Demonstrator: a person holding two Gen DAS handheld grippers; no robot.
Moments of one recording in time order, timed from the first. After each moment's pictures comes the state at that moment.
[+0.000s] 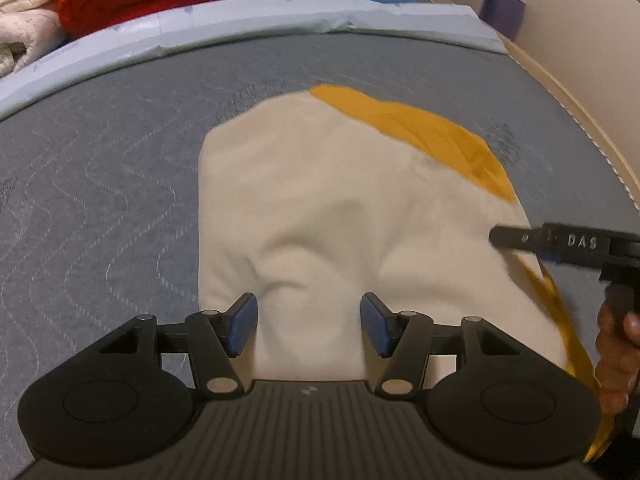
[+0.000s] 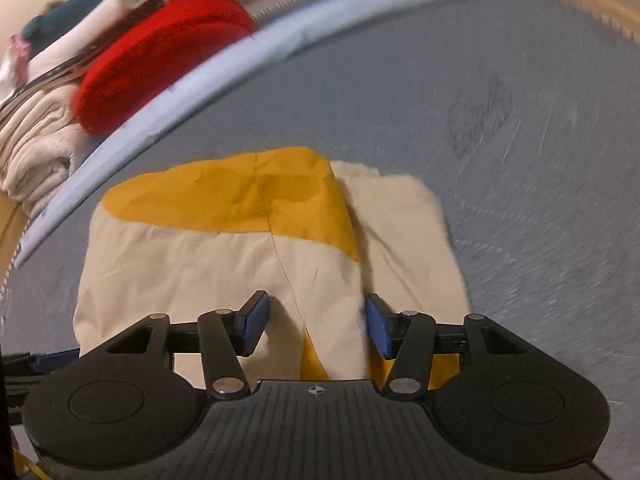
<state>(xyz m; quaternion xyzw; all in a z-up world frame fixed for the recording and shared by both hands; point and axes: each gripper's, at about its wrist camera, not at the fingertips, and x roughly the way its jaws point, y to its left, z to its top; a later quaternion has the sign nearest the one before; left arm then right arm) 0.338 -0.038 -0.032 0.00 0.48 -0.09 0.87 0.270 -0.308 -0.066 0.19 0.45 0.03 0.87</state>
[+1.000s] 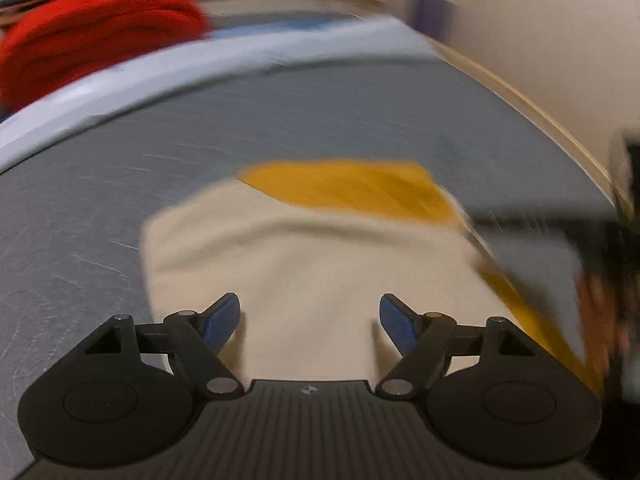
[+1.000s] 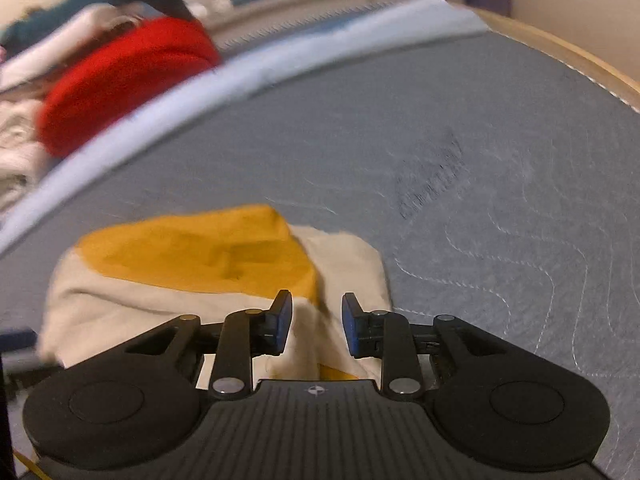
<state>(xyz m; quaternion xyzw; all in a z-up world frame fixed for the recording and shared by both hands) 0.338 -0.049 -0.013 0.06 0.44 -0.23 0.87 0.264 -0.319 -0.040 0.14 0.40 -0.01 0.91</state>
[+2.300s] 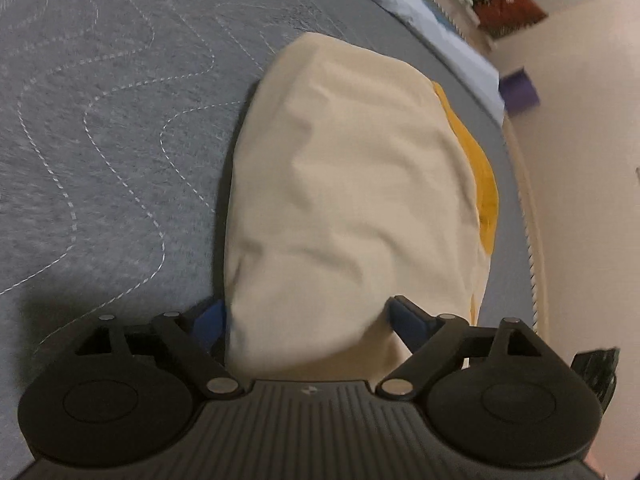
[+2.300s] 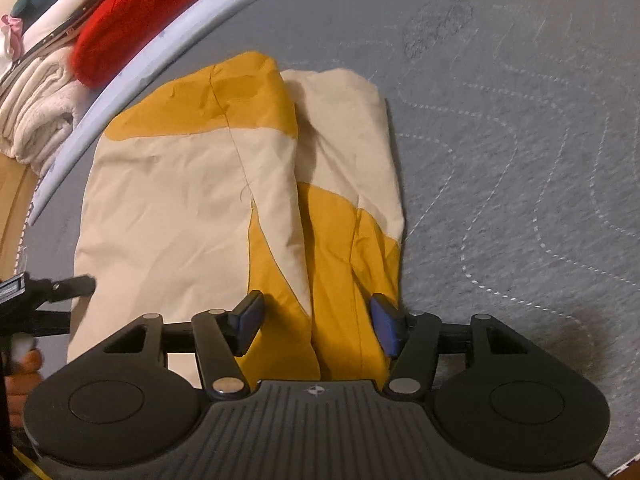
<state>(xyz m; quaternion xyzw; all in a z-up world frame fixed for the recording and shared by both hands) 0.331 0.079 -0.116 -0.30 0.55 -0.15 0.76 0.216 -0.349 -0.085 0.21 0.53 0.07 0.82</state>
